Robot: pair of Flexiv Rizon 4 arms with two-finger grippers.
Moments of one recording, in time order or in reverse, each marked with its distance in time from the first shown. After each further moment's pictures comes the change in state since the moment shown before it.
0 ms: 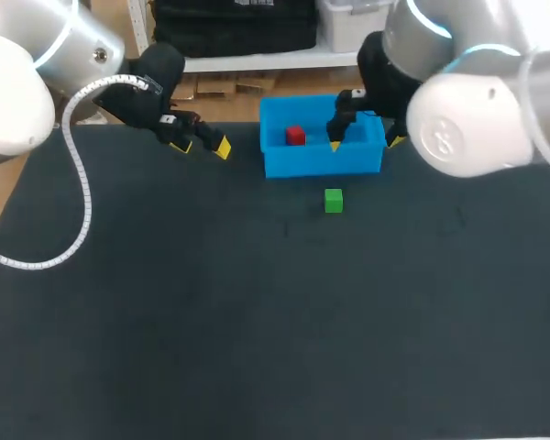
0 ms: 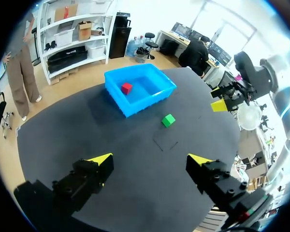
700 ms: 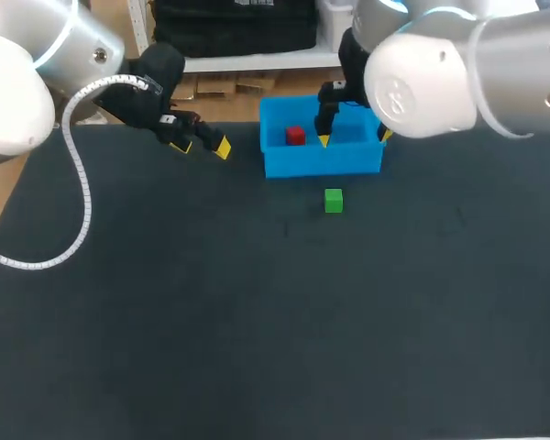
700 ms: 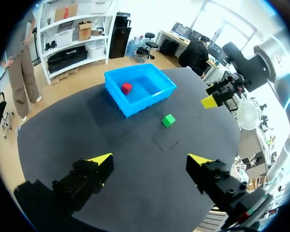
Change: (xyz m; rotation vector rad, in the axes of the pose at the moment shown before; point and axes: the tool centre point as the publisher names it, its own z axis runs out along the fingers) left arm 0.000 0.000 0.000 0.000 0.000 0.000; right arm -0.016 0.004 0.012 0.074 0.100 0.033
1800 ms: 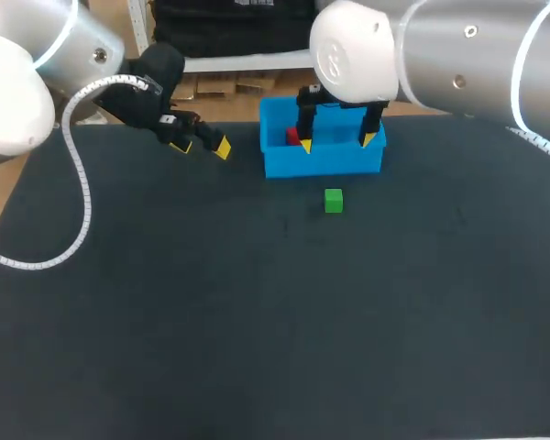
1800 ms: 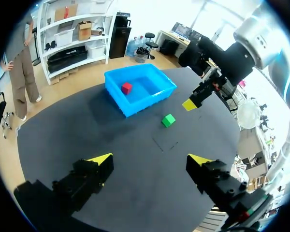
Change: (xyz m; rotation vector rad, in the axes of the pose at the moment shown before) left arm 0.000 0.000 0.000 0.000 0.000 0.000; right arm -0.016 0.016 0.036 0.025 0.143 -0.004
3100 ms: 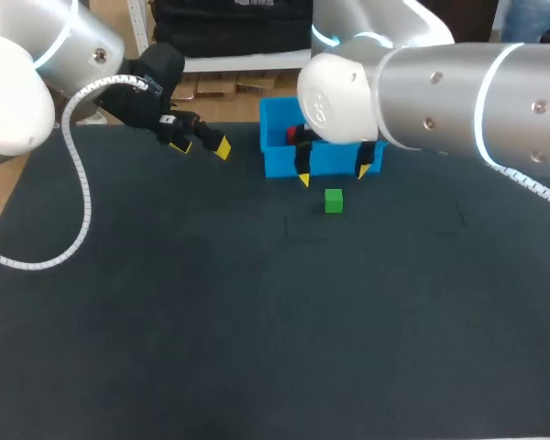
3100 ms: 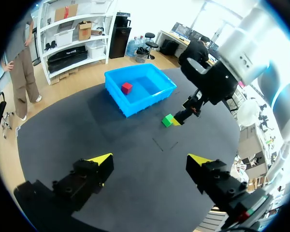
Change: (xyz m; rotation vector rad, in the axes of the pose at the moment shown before) left arm 0.000 0.000 0.000 0.000 0.000 0.000; right arm 0.012 -0.001 0.061 0.040 0.046 -0.017
